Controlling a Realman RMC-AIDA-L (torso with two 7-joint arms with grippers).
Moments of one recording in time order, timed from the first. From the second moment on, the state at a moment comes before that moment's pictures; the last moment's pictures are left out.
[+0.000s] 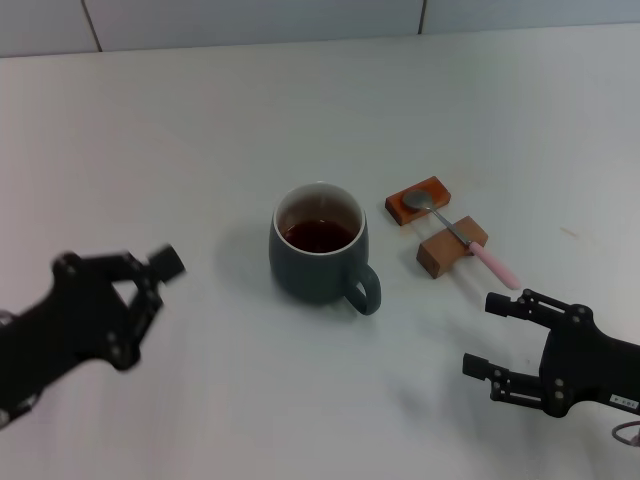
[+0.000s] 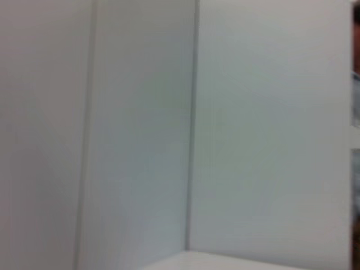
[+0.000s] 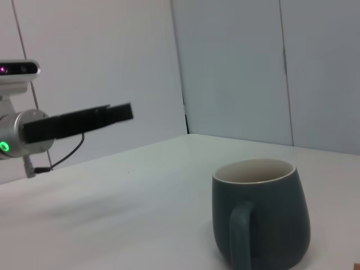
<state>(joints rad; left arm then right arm) -0.37 -2.05 0.06 0.19 2.25 1.82 -0.59 0.30 2.07 -0.24 -0.33 -2.26 -1.68 0.73</state>
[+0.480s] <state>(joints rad) -0.34 -2.07 0.16 0.17 2.25 1.73 -0.58 0.30 2.07 -0.24 -0.33 -2.26 -1.68 0.73</state>
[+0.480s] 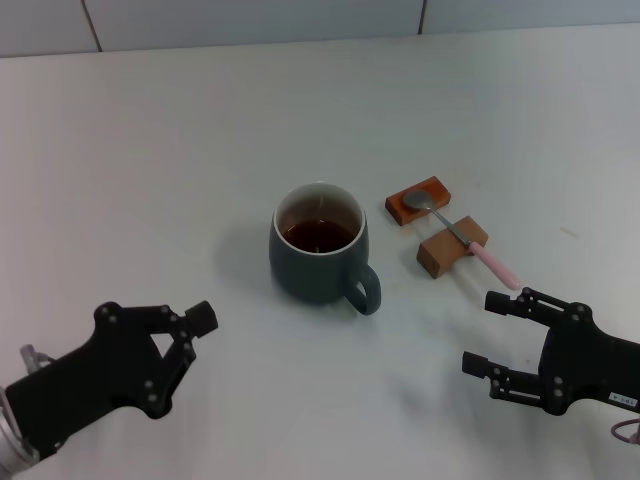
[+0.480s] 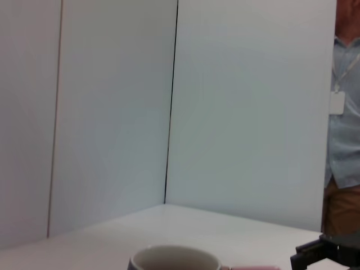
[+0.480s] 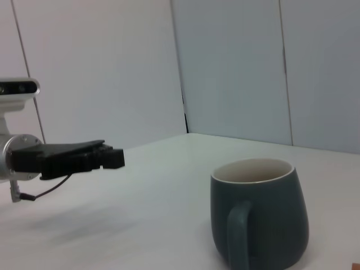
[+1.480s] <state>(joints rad) -0.32 -2.07 0.18 0.10 2.24 1.58 -0.53 0.30 2.07 -0.24 -0.33 -2.26 -1.67 0.73</state>
